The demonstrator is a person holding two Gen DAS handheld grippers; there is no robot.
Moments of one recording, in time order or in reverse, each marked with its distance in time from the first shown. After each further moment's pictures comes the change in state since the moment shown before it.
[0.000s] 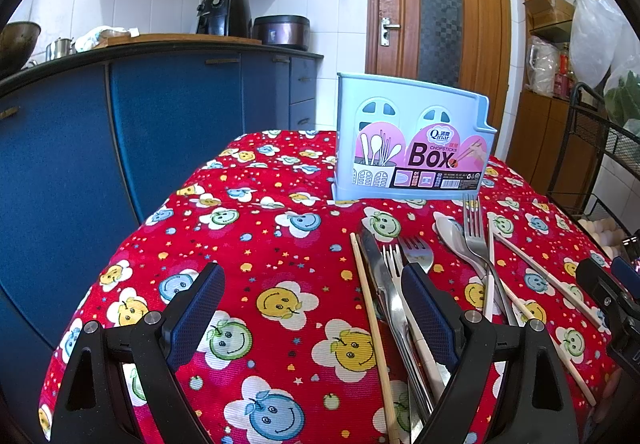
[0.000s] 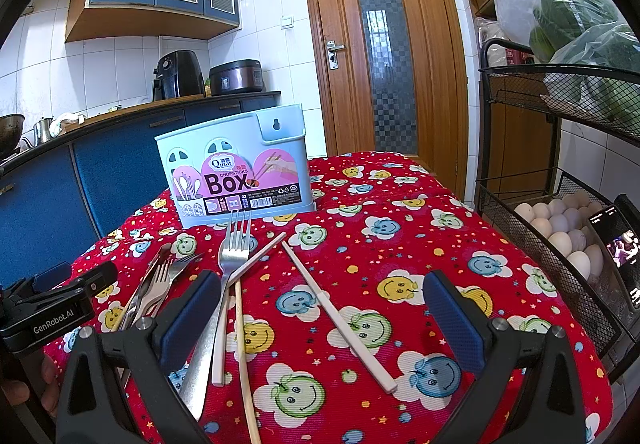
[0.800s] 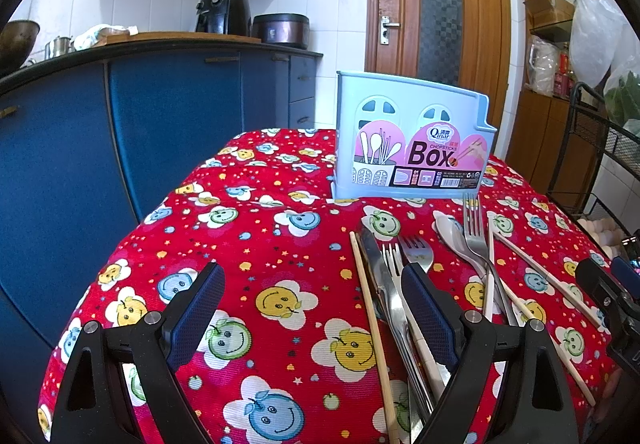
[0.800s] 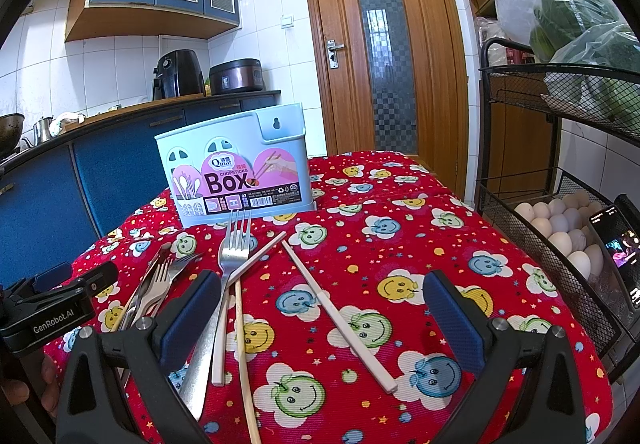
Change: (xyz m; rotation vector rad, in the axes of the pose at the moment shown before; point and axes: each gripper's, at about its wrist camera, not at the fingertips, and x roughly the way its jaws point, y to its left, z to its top) left arm 0.001 0.001 -0.002 -0.001 0.001 -0.001; right arm 0.000 0.000 0.001 0.000 0.001 0.000
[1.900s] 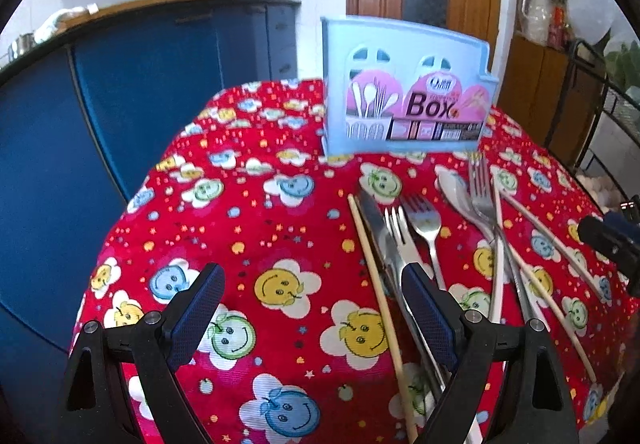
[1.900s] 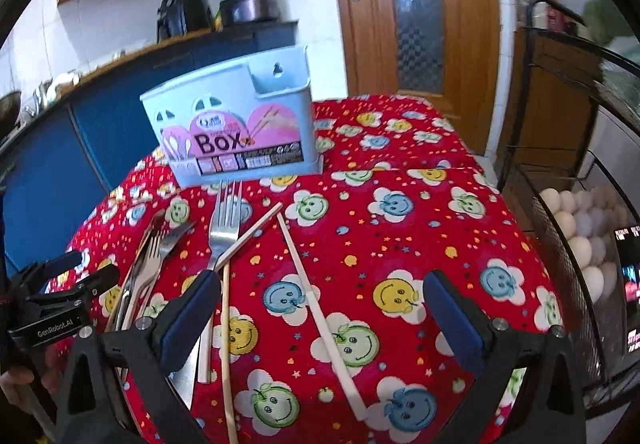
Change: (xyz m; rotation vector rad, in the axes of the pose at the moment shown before) left arm 0.027 -0.002 0.012 0.082 0.247 -0.036; right arm 0.044 -0.011 0.038 -0.059 0.322 0.080
